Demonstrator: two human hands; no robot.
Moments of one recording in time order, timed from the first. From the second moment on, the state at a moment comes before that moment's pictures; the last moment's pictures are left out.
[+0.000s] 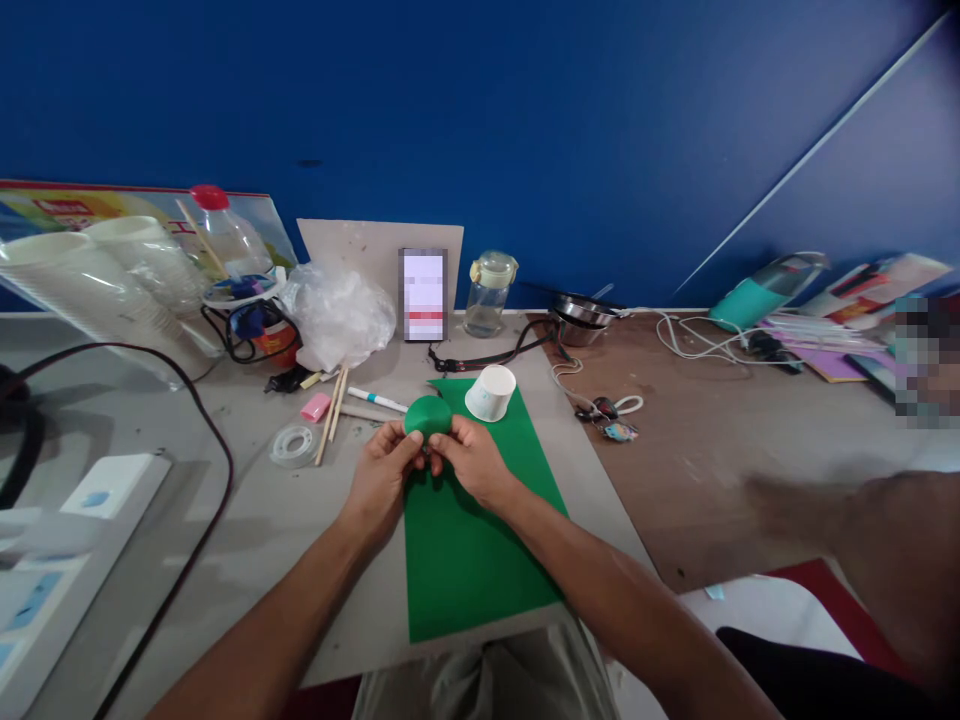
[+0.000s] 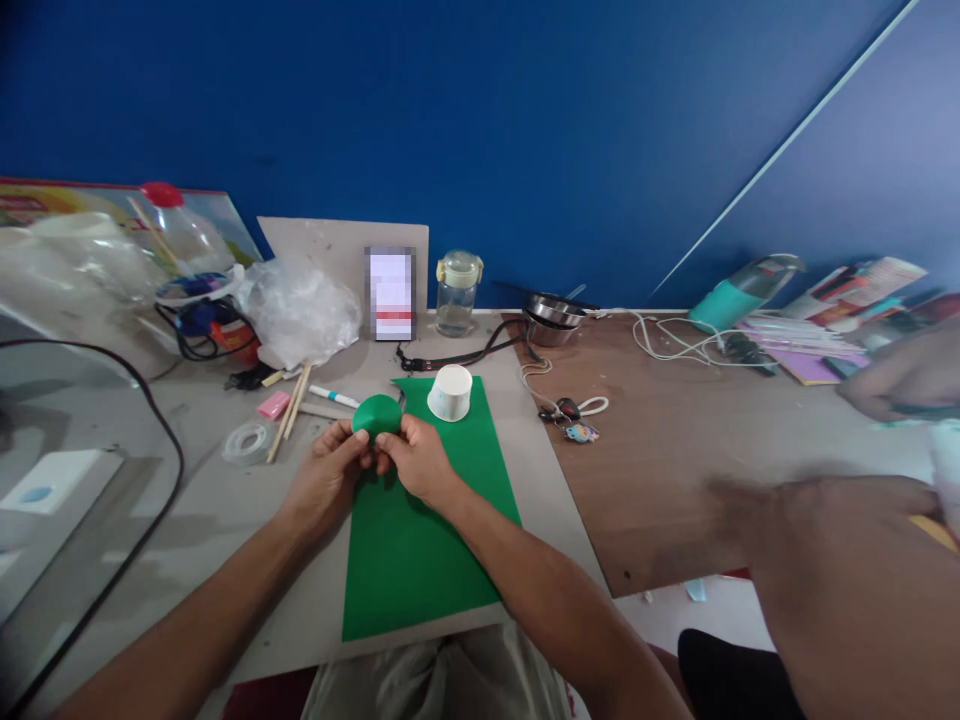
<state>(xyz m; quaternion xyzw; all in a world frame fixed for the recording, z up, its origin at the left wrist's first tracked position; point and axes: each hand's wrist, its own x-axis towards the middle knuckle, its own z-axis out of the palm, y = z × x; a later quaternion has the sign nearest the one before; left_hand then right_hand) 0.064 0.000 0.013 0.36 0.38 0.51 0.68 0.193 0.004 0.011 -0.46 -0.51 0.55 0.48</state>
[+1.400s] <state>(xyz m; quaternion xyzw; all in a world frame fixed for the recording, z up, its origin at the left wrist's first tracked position) 0.058 0.007 0.023 0.28 0.34 0.48 0.76 0.195 0.003 0.012 -0.39 -0.42 0.67 0.47</state>
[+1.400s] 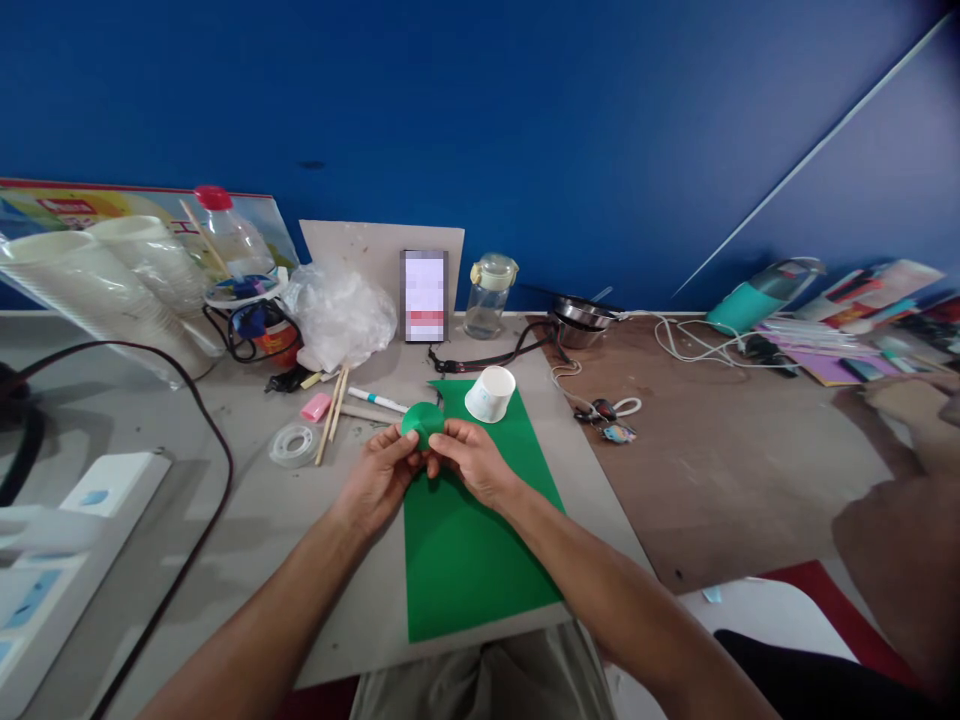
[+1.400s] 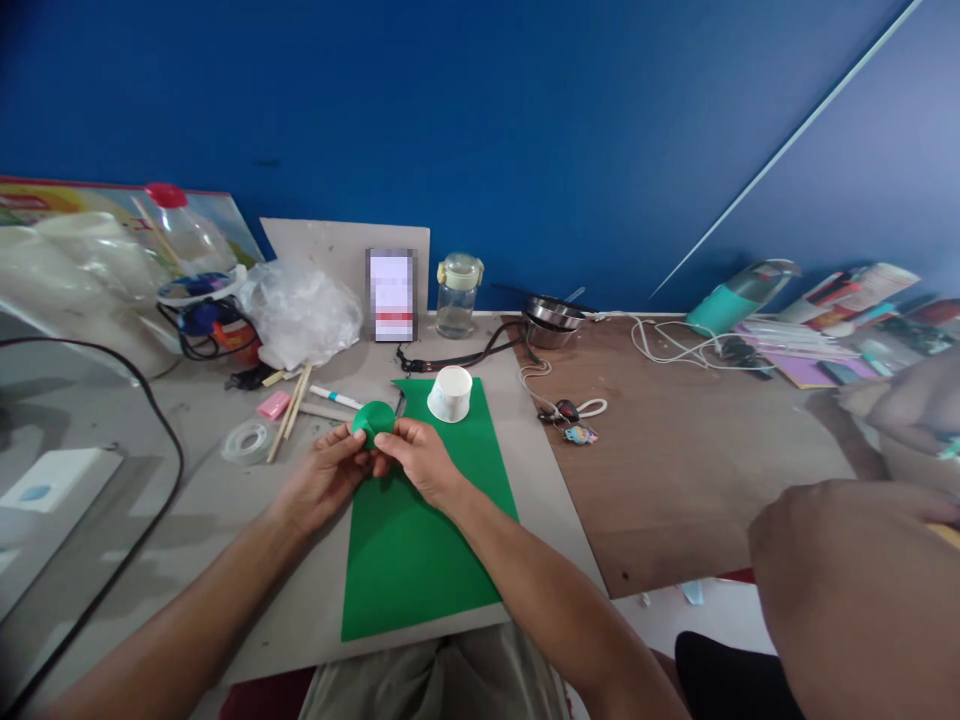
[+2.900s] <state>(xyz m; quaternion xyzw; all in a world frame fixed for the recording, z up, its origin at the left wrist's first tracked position) 0.057 0.008 0.018 0.26 0.35 0.48 0.76 0.197 0.005 0.011 -0.43 -0.42 0.63 0.50</state>
